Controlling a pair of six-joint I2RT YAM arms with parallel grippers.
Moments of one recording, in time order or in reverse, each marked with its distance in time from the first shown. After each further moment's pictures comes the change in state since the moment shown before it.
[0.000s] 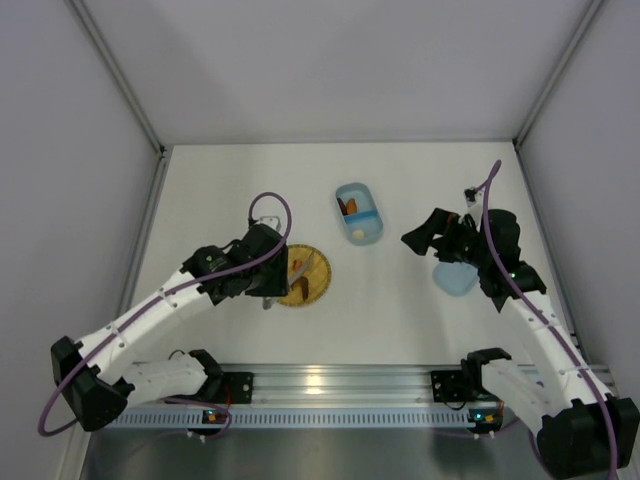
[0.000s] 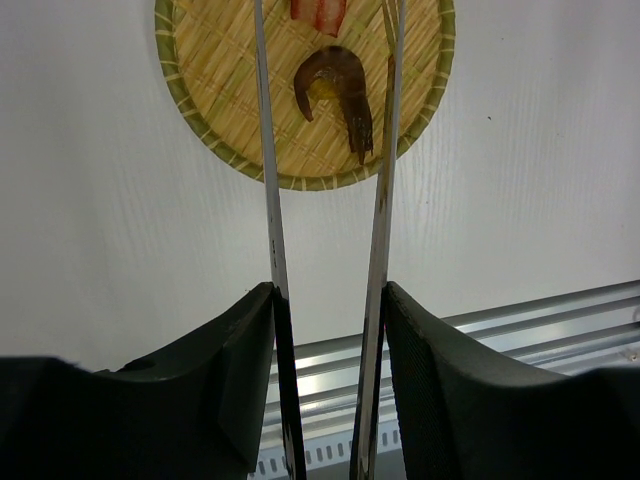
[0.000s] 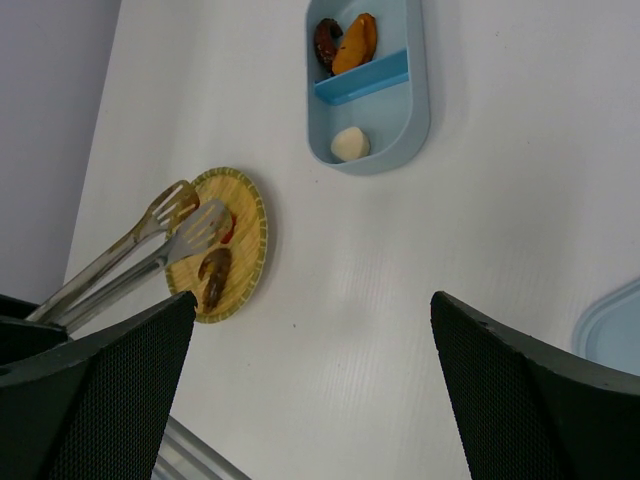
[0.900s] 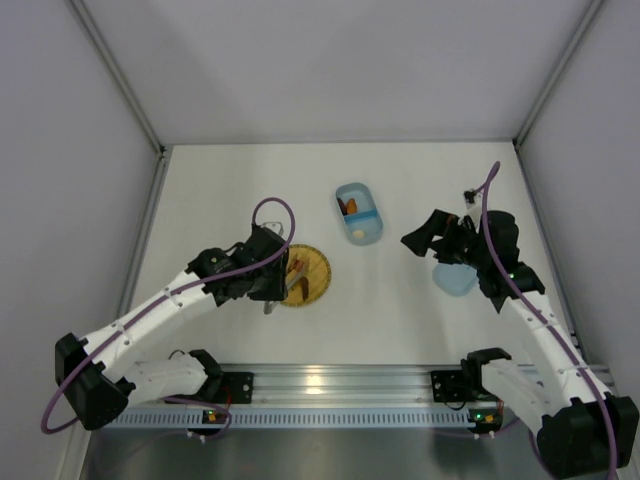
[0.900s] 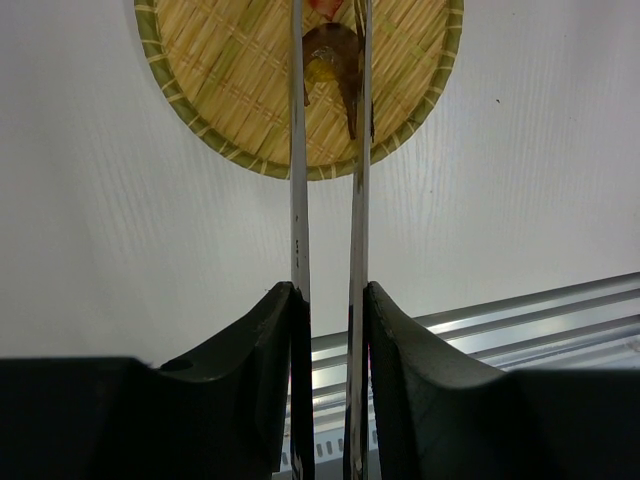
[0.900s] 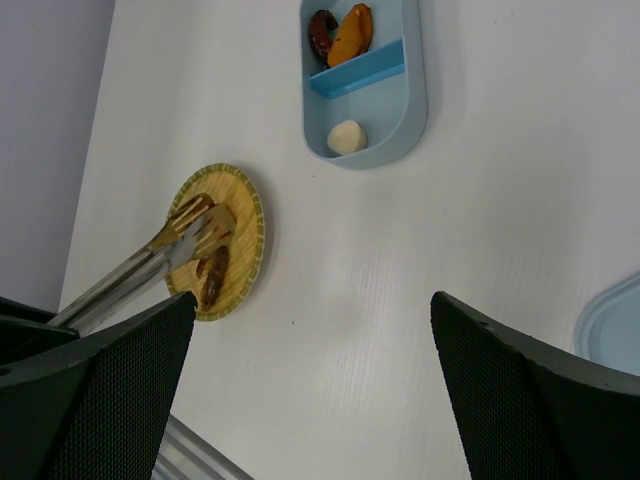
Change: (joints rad) left arm 0.000 0.010 -0.051 0.023 0.032 -0.006; right arm 0.000 0.002 -0.014 0.005 0.000 0.009
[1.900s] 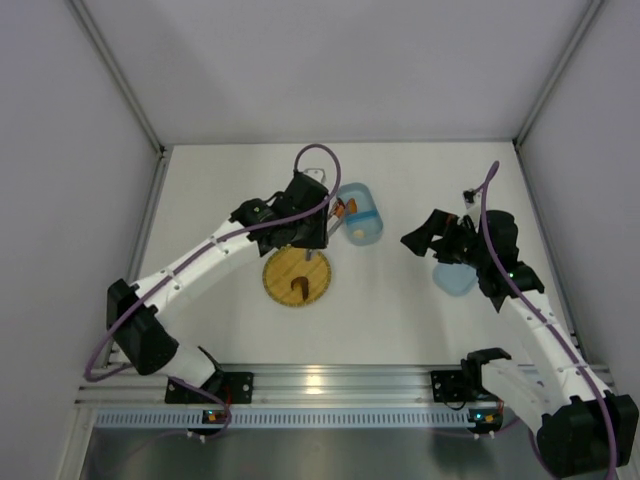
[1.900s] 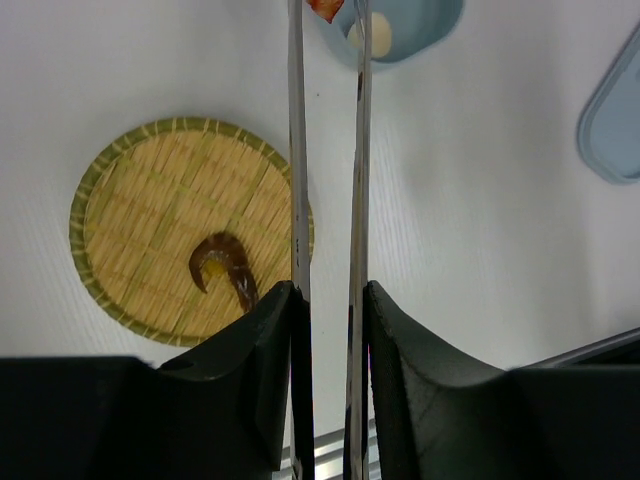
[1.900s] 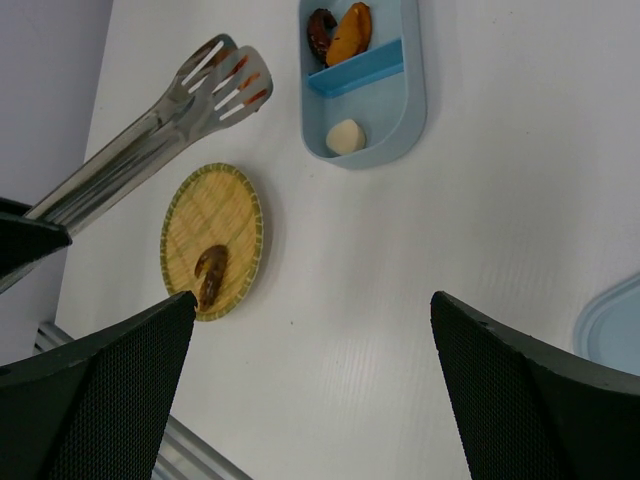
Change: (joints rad) left arm 0.000 0.349 0.402 0.121 -0.020 0.091; right arm 0.000 0.008 -0.001 0.004 0.000 -0.002
